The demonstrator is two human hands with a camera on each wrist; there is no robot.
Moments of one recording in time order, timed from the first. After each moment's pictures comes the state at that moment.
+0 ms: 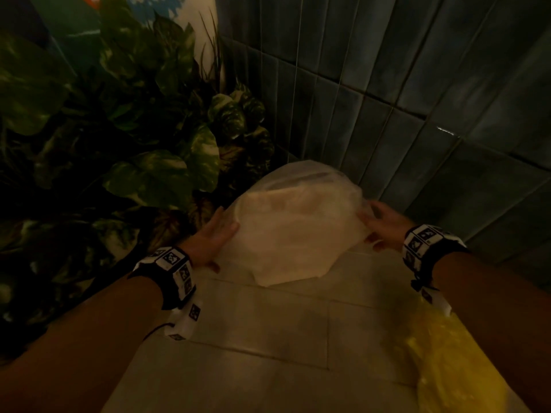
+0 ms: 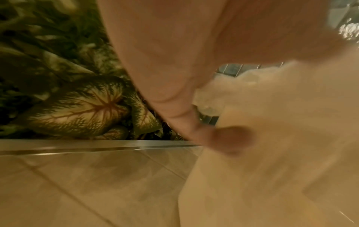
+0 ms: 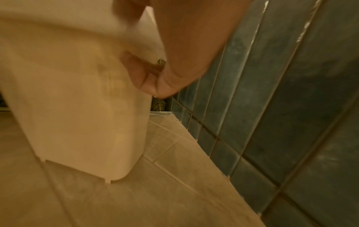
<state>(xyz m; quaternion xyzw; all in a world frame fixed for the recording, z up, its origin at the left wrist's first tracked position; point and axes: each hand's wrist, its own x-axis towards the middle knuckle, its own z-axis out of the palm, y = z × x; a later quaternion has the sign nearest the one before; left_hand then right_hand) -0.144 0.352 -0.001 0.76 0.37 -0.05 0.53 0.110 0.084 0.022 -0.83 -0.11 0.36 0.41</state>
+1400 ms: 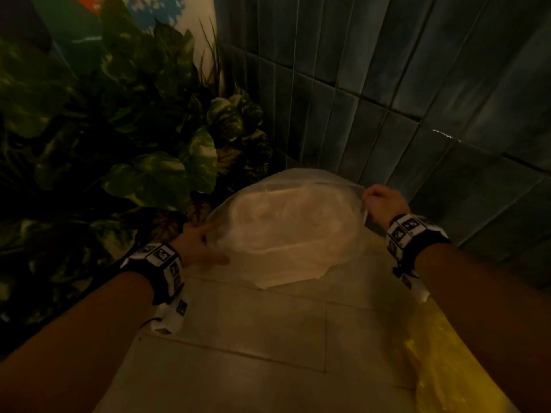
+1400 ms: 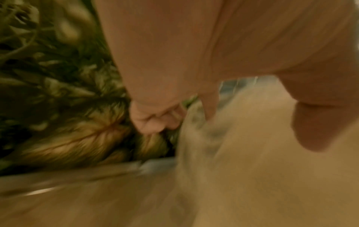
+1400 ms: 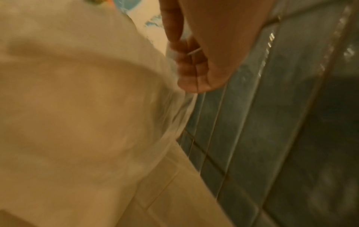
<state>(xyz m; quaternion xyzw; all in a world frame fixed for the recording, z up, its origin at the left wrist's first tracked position) -0.148 0.389 -0.016 0.85 0.39 -0.15 0.33 0.130 0.106 0.028 -0.90 -0.16 0.12 0.38</state>
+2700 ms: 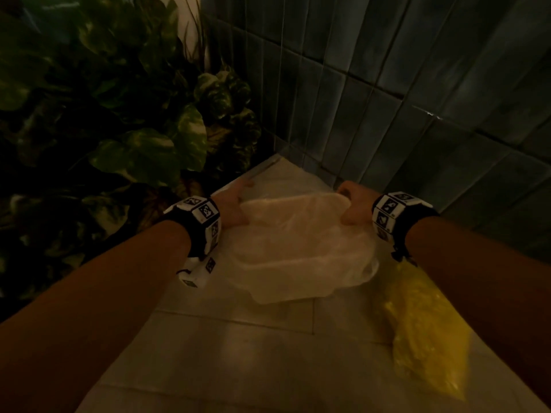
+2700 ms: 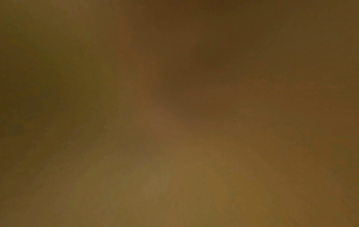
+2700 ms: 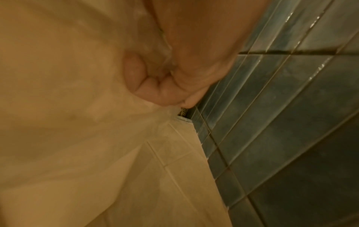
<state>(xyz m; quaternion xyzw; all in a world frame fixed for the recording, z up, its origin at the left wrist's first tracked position) -0.098 0.327 0.022 0.89 0.26 -0.10 0.37 0.070 0.092 0.060 -0.92 -0.25 0.28 0.13</state>
